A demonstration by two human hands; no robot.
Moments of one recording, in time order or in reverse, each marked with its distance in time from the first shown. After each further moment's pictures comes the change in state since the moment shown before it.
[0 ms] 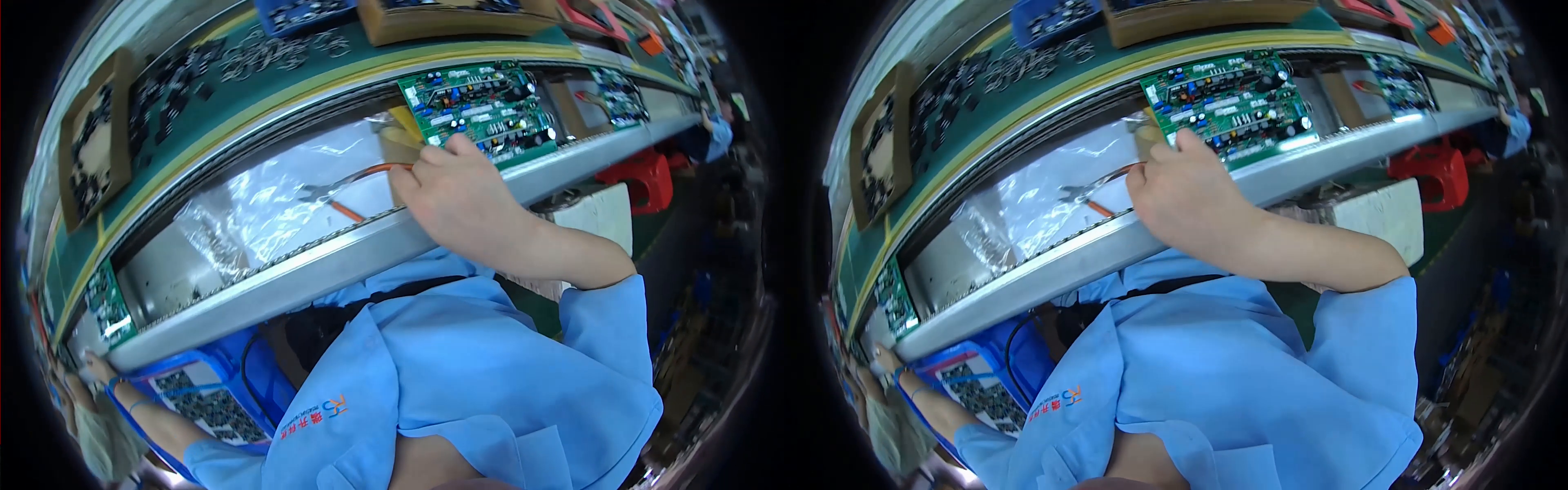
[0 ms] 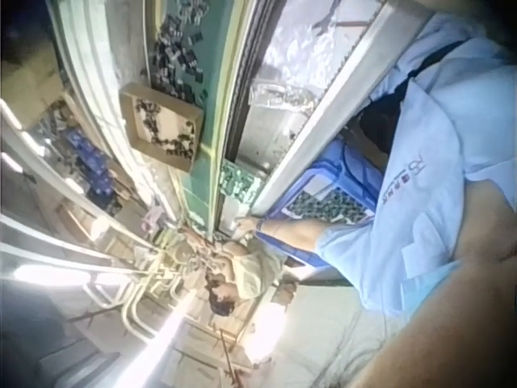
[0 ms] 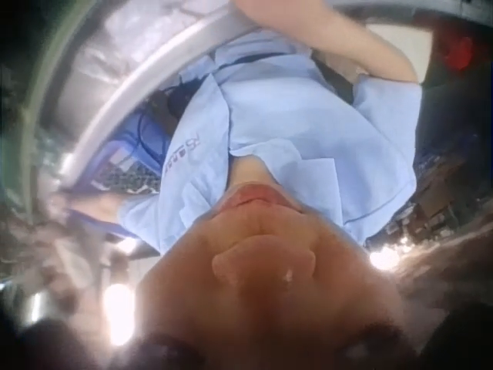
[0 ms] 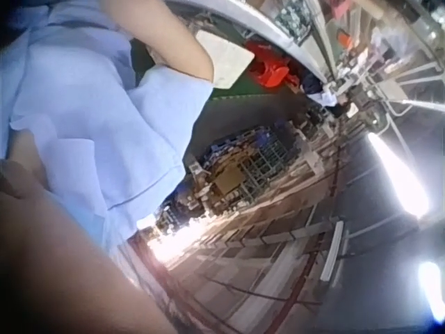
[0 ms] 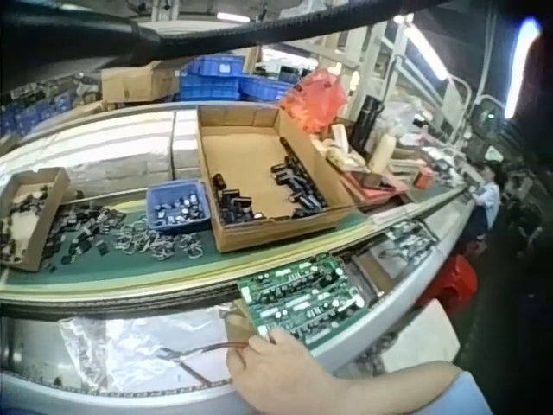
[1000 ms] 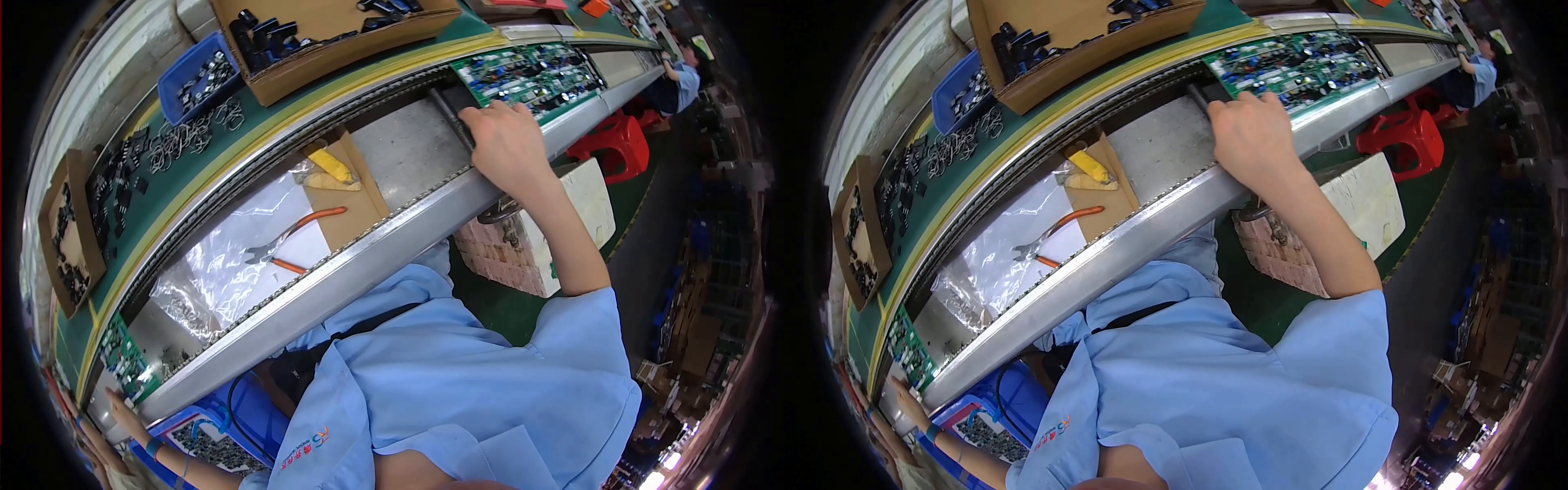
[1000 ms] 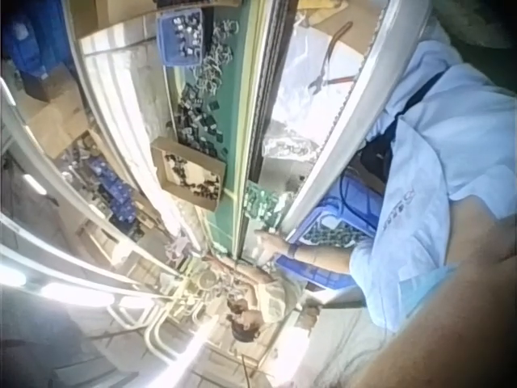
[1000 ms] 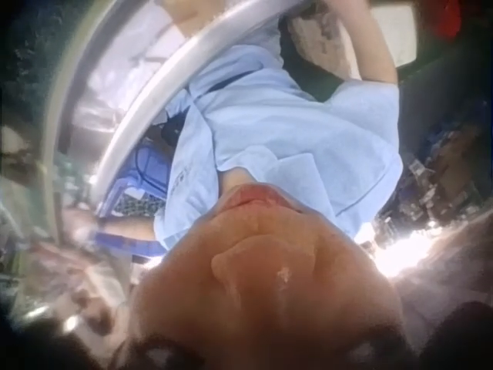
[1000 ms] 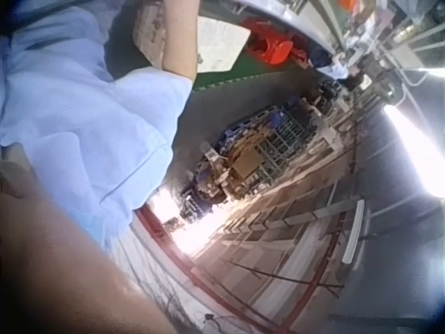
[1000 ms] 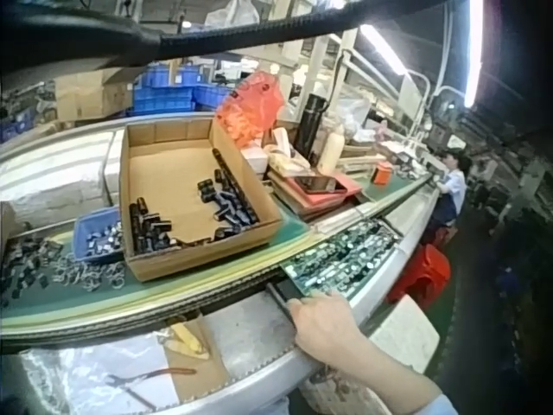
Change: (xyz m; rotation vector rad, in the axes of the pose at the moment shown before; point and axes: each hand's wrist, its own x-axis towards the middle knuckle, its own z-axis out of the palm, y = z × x) left_hand -0.148 0.199 -0.068 -0.126 -0.431 0.199; right_hand -0.091 0.138 0.012 -0.214 0.013 0.580
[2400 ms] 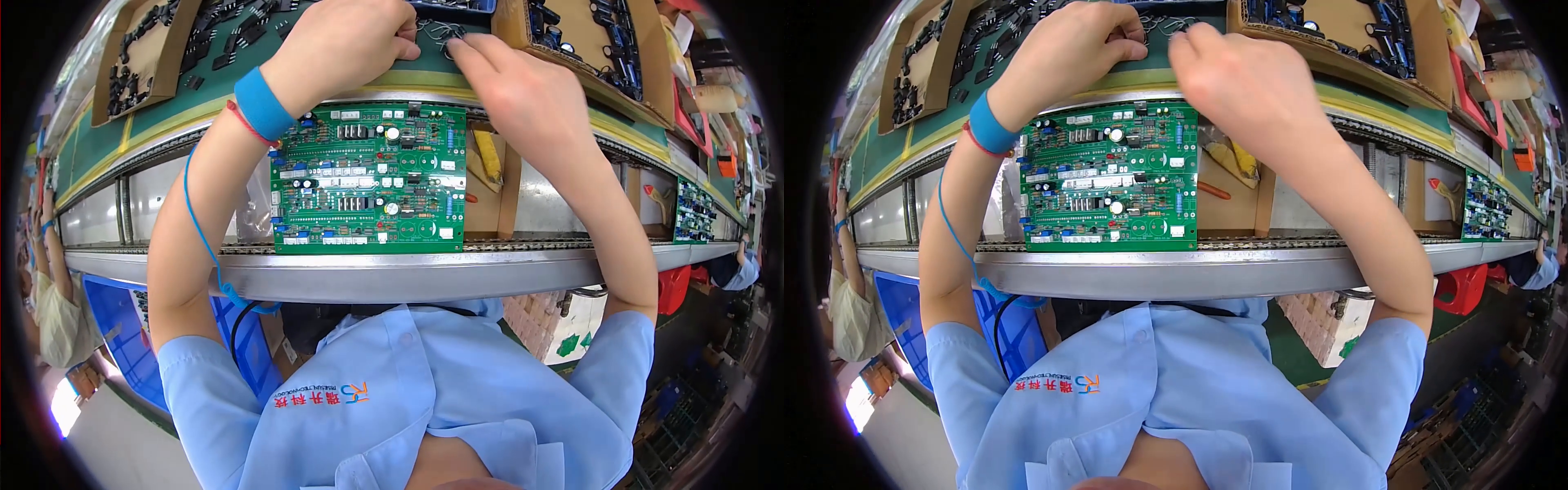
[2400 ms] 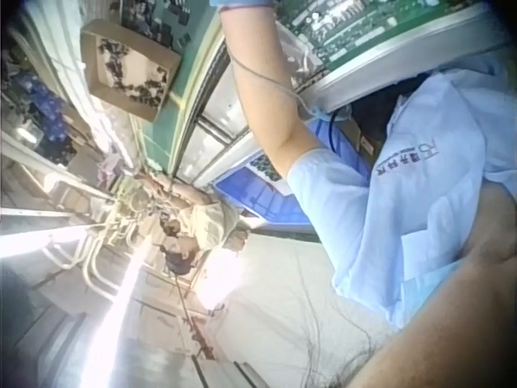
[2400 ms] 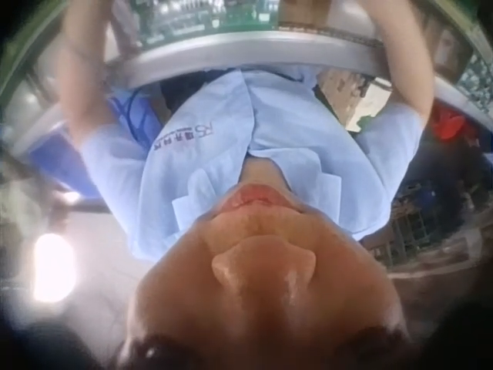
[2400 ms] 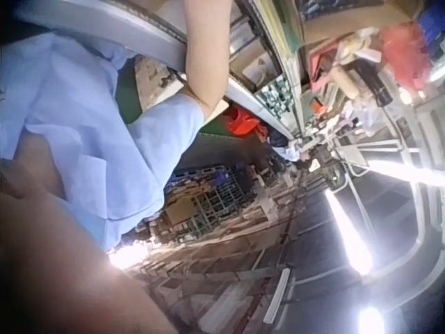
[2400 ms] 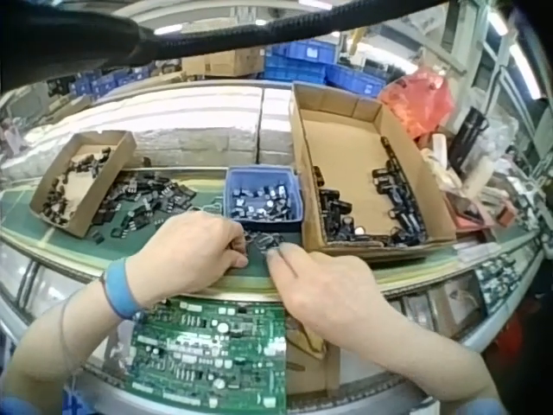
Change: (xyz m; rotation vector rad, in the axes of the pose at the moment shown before) left_hand -0.112 0.540 0.084 -0.083 -0.282 1.090; right_hand 0.143 -0.146 -0.008 0.216 0.398 -0.689
